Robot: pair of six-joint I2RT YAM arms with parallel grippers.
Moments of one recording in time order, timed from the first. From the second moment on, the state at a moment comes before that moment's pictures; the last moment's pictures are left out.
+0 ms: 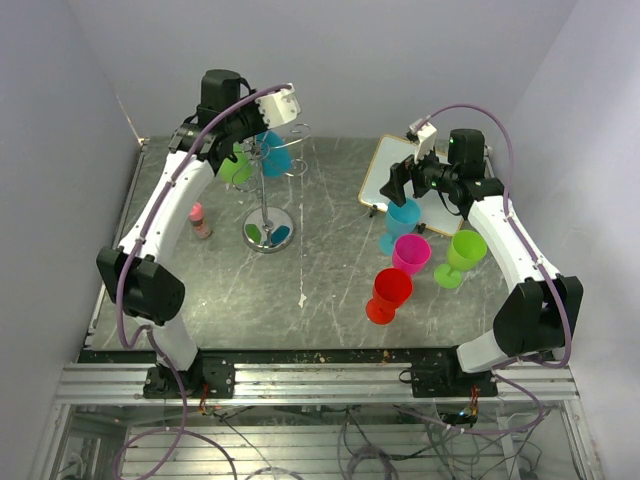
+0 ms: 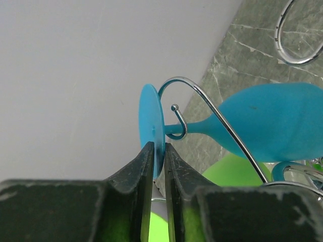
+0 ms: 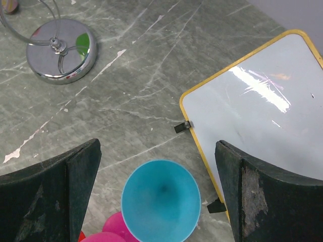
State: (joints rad) left arm -0.34 1.74 1.91 -0.55 0.06 0.99; right arm 0.14 1.50 1.33 -0.37 -0.57 -0.31
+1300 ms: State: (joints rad) left arm -0.34 1.61 1.88 -0.66 0.03 1.01; right arm 0.14 1.50 1.33 -0.39 -0.56 -0.32
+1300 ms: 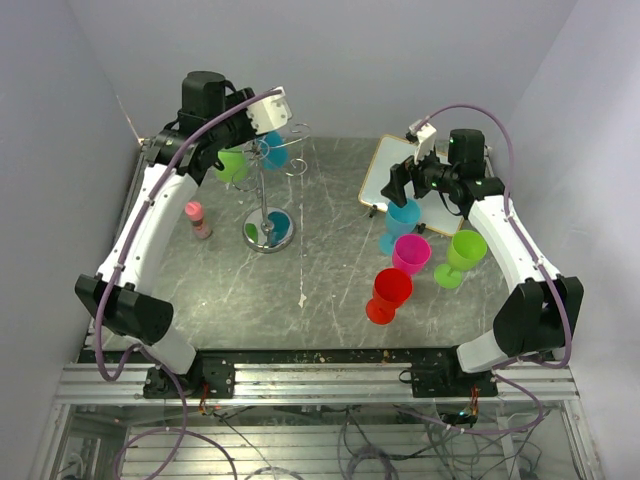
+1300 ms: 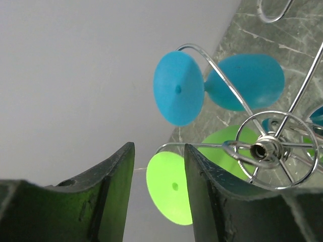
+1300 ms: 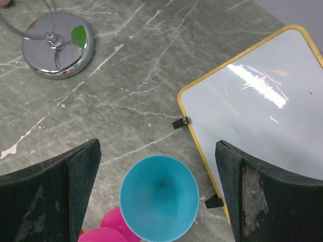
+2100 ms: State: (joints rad) left arm -0.34 1.33 1.78 -0.50 -0.18 0.73; right arm 0.14 1.42 1.41 -0.74 -0.22 -0.45
